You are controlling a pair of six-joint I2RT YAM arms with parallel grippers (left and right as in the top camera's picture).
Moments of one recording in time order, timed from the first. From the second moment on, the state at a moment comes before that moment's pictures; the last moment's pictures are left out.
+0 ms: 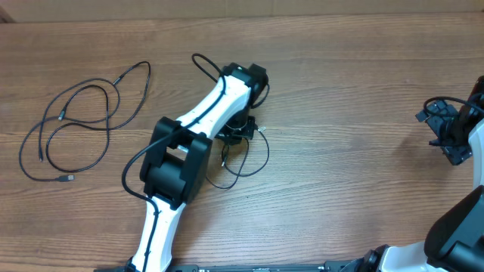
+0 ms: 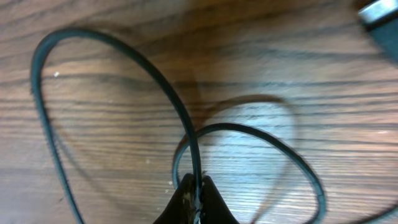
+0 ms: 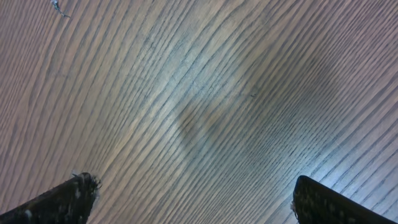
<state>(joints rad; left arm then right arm) -0.51 2.29 1.83 -1.33 -0.05 -0.41 -0.51 1.65 1.25 -0.85 -0.01 0.48</state>
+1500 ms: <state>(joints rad) -0.56 2.29 1.85 -1.31 0.26 -0.32 -0.51 1.65 1.25 -0.85 -0.01 0.48</state>
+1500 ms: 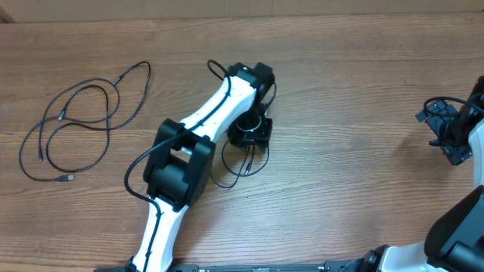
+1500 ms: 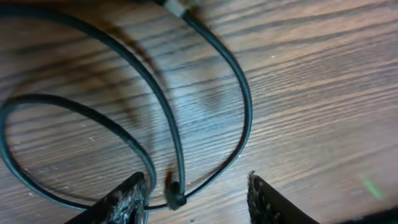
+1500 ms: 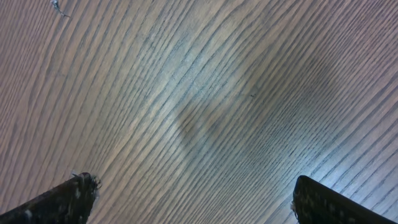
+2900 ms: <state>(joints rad) -0.63 1.96 1.69 -1.07 -0.20 -0.49 -0.51 1.65 1.25 -0.85 -0.01 0.48</state>
